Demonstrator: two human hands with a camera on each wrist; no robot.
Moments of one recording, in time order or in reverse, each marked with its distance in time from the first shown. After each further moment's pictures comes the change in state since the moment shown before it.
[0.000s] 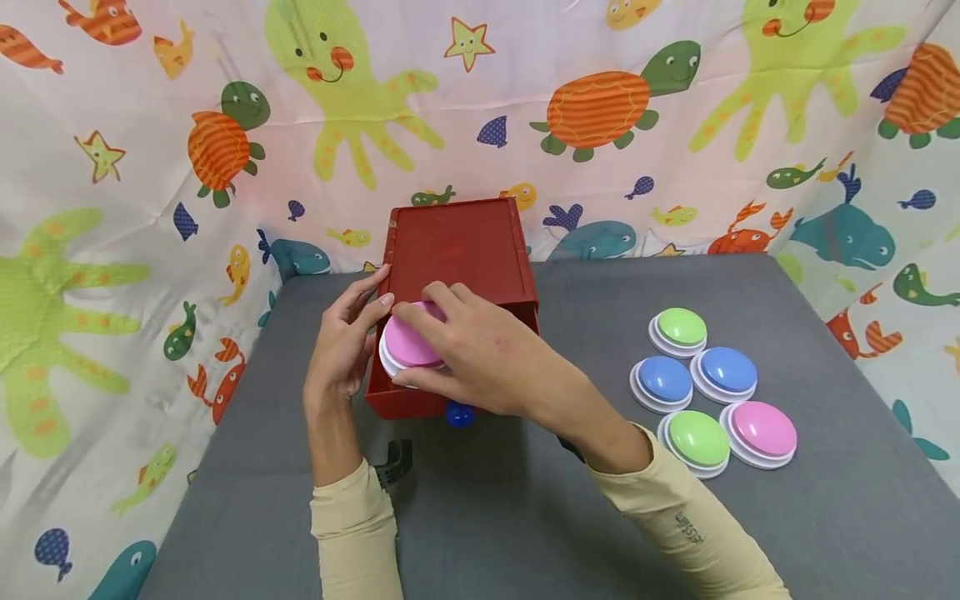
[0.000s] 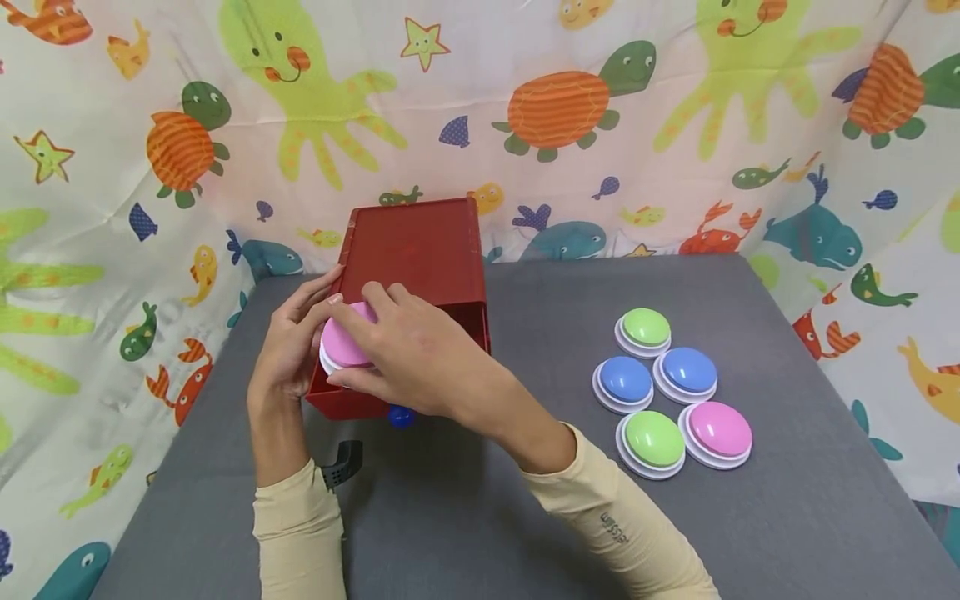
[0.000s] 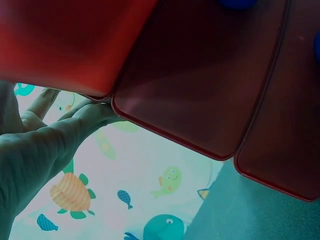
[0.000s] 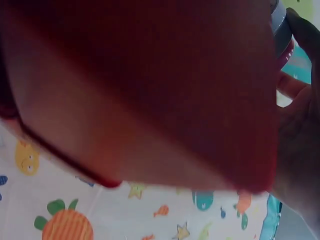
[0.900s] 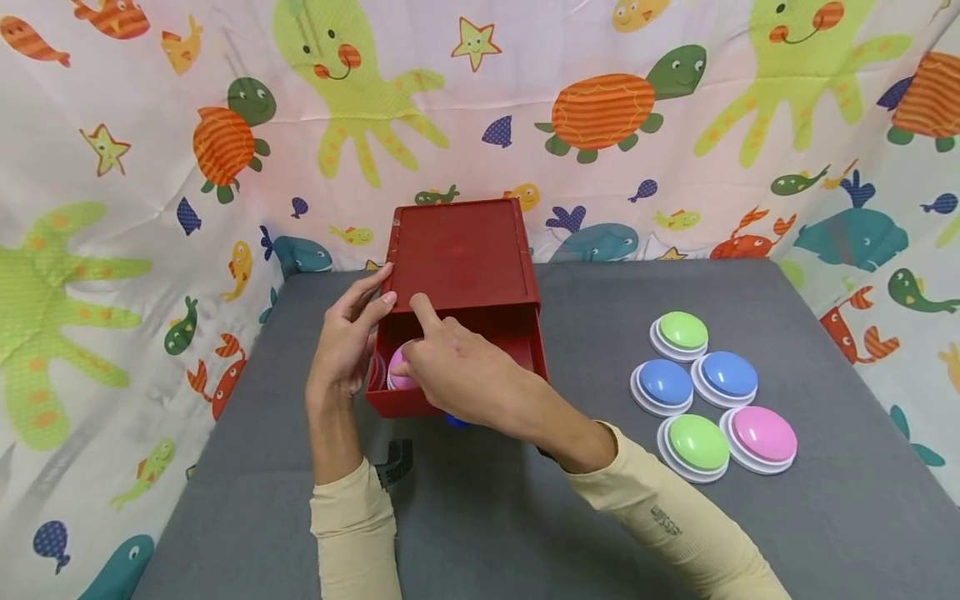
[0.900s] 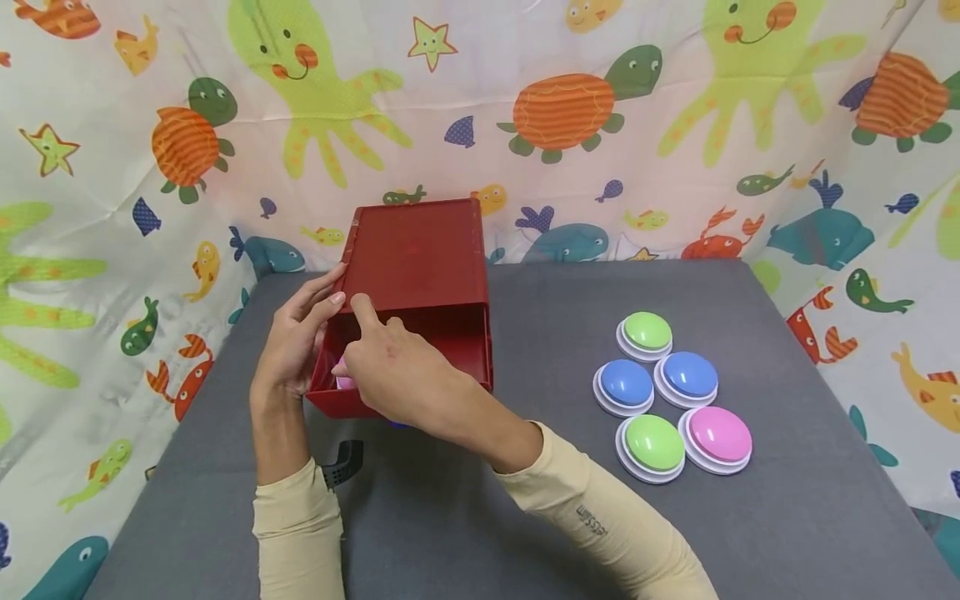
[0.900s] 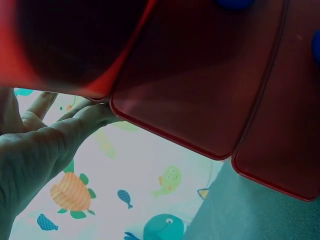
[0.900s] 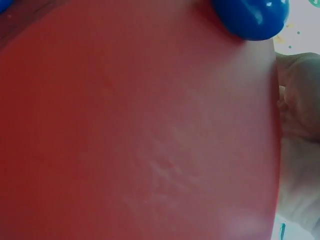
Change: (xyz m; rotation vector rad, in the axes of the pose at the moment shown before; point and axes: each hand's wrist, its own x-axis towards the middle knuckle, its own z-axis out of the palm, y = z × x) left_hand -0.001 -0.003 0.000 0.027 0.037 0.006; right_hand 0.015 -0.018 0.023 0.039 -0.199 0.066
